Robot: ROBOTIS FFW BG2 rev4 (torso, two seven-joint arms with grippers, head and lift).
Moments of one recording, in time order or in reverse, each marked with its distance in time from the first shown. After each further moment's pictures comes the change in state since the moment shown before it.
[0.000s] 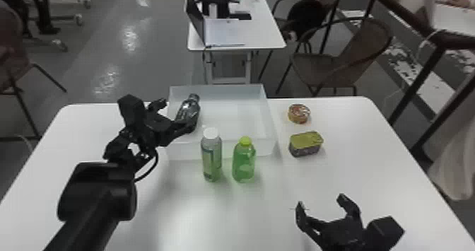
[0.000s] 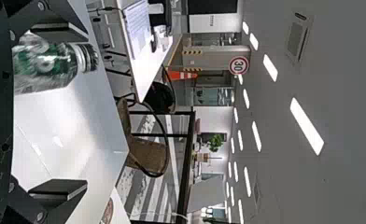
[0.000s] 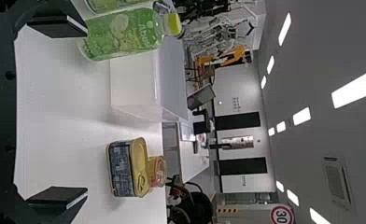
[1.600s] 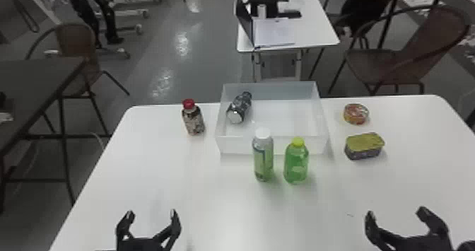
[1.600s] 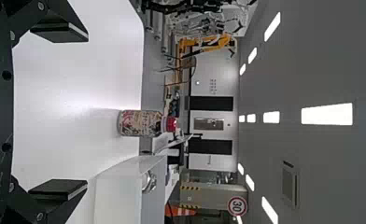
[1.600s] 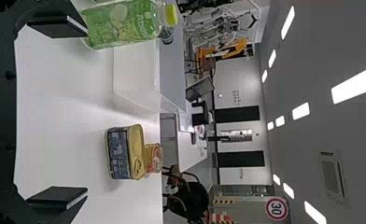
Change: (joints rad) left arm 0.926 -0.081 0.227 -0.721 -0.004 -0.183 0.460; right arm 0.056 0.000 -0.030 -0.082 0.021 0.024 -0.019
